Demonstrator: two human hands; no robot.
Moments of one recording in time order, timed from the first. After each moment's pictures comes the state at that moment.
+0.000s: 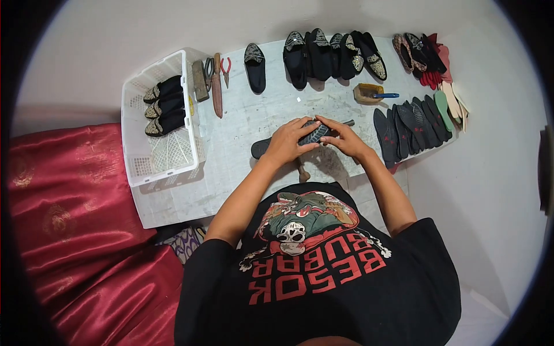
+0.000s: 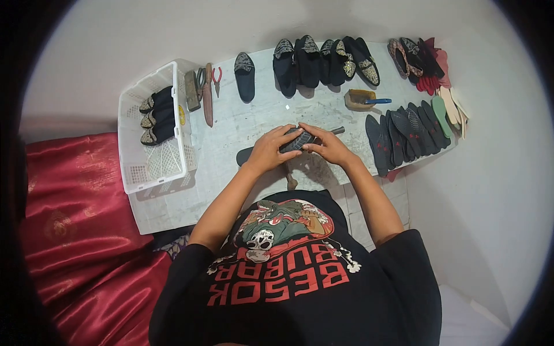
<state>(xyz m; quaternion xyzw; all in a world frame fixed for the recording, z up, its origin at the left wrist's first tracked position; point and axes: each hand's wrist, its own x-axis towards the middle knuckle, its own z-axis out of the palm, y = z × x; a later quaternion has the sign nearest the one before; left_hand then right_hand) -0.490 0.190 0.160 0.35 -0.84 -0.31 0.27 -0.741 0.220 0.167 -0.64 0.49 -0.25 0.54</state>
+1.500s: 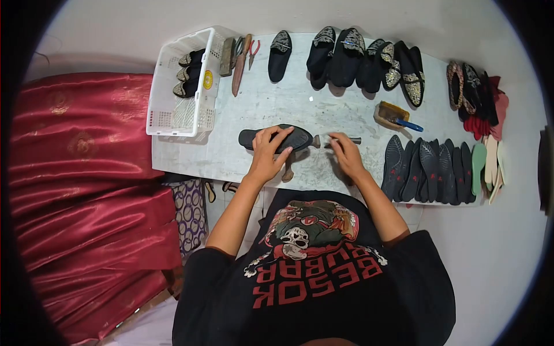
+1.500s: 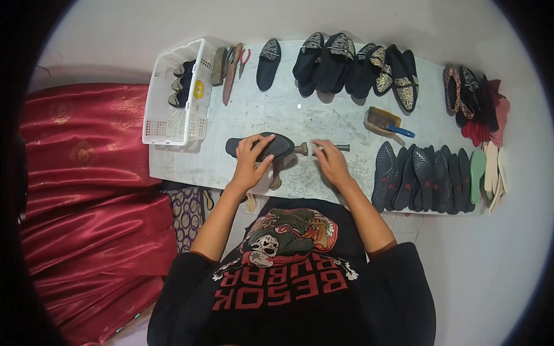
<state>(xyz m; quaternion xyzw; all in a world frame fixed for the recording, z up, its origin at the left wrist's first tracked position) -0.550 0.250 0.192 0.62 -0.71 -0.23 0.25 -0.827 0.202 0.089 -0.67 0.46 -0.32 0.49</state>
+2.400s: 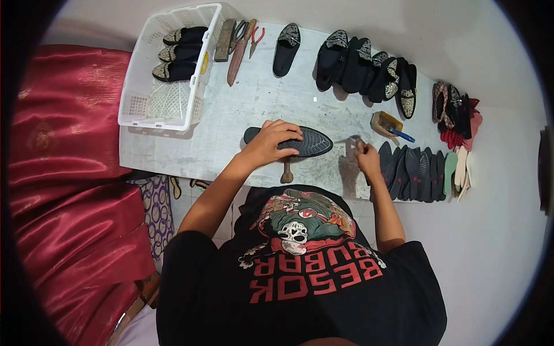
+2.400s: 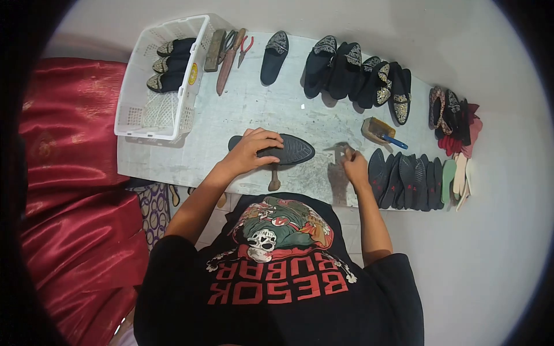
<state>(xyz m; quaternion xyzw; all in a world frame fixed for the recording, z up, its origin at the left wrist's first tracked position) -0.458 0.205 0.167 0.43 -0.78 -0.38 0.27 -0.854 0.189 0.090 -0.53 0.76 -0.08 0.35</state>
